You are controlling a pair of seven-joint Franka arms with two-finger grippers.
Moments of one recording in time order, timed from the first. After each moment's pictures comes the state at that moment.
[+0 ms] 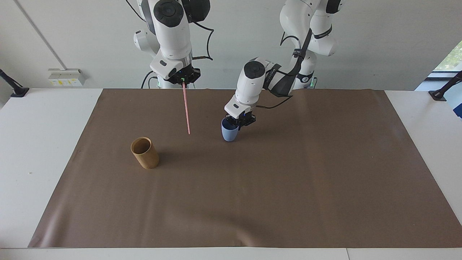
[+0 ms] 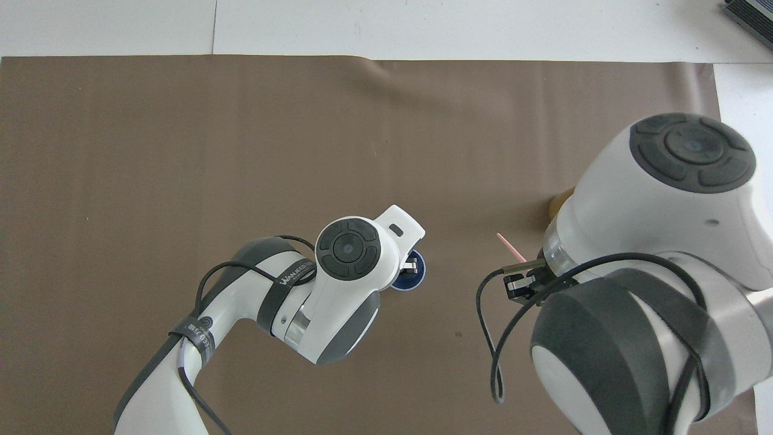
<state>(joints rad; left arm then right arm) -0.75 0.26 0.00 -1.92 -0.16 2.23 -0.62 0.33 -0.01 0.04 -1.68 0.04 1.36 0.25</state>
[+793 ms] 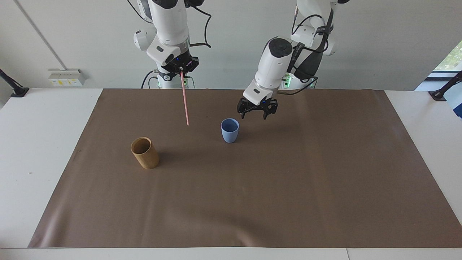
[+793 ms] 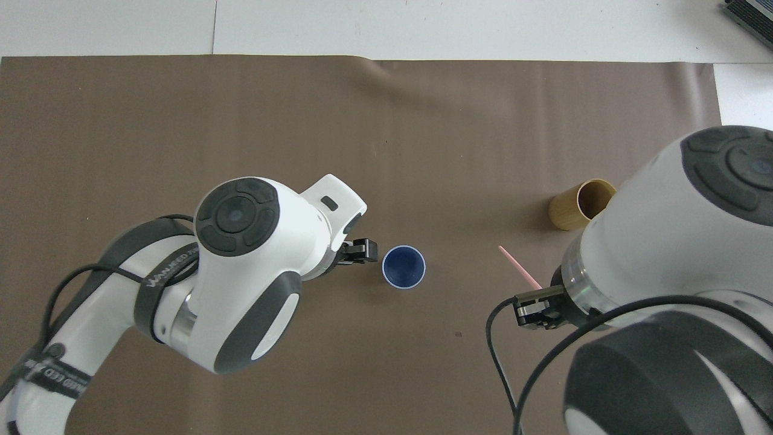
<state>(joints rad) -0.61 0.02 0.04 -1.89 -0.16 1.93 -0.49 0.34 -0.08 0.07 -1.64 0.10 1.28 0.29</state>
